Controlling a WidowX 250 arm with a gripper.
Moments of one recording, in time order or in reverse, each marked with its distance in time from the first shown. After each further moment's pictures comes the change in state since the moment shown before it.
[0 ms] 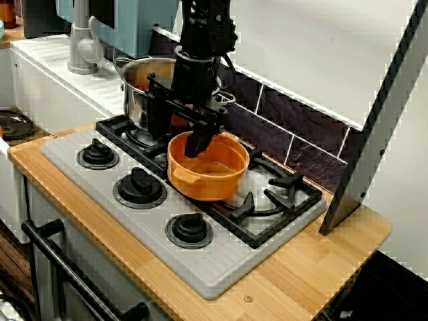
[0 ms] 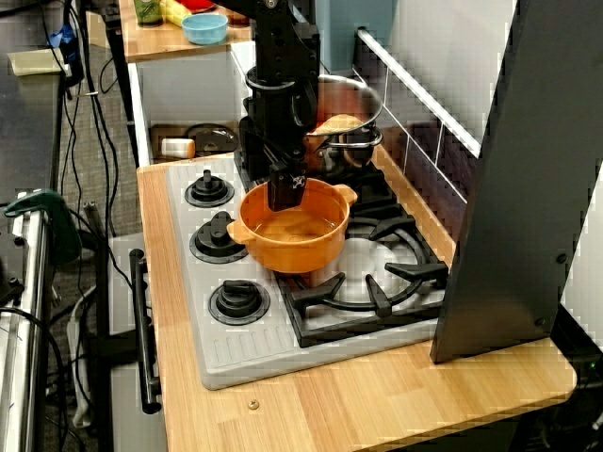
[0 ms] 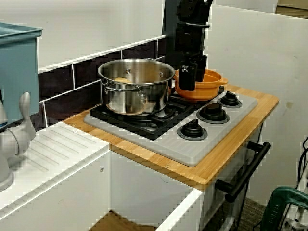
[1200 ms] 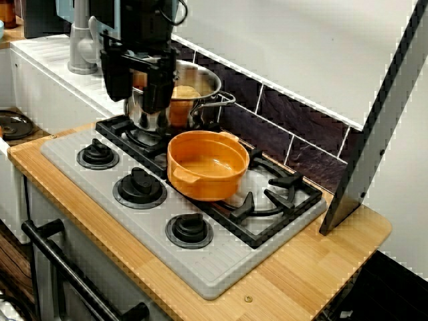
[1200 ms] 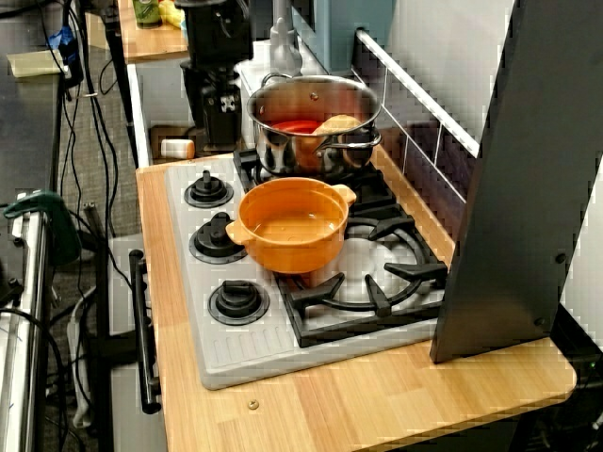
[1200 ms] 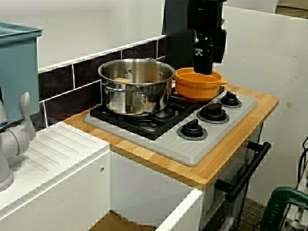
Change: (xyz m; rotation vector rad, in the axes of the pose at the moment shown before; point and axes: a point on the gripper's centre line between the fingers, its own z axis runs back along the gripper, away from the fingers) arm -0.034 0.040 0.052 -0.187 -0.003 -0.077
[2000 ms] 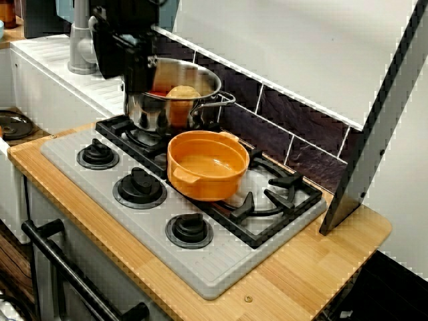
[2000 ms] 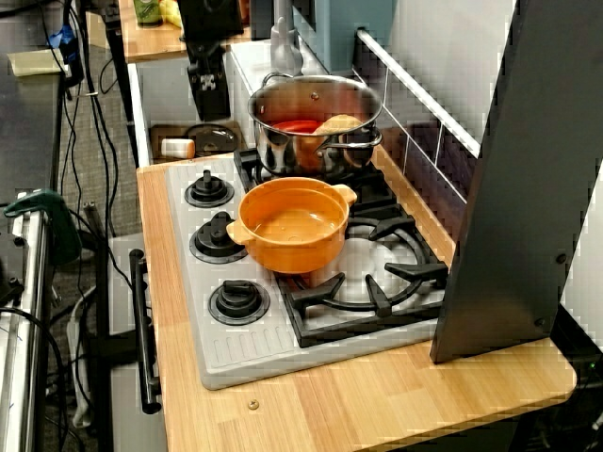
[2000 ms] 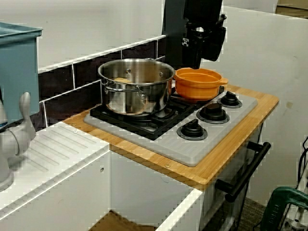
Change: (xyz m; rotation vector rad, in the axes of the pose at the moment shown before) arm 0.007 0.026 0.014 0.084 -0.078 -0.205
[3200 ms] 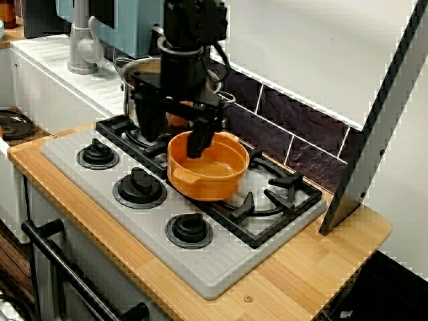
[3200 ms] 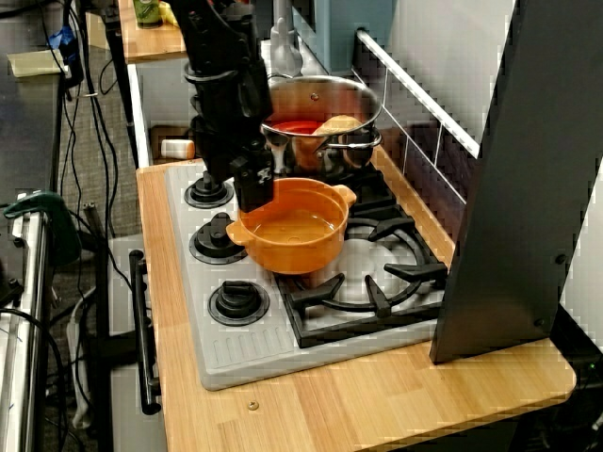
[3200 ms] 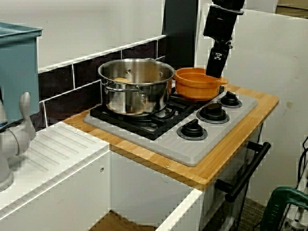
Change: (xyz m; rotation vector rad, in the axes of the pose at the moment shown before) arm 0.010 -0.084 -0.041 0.064 -0.039 0.404
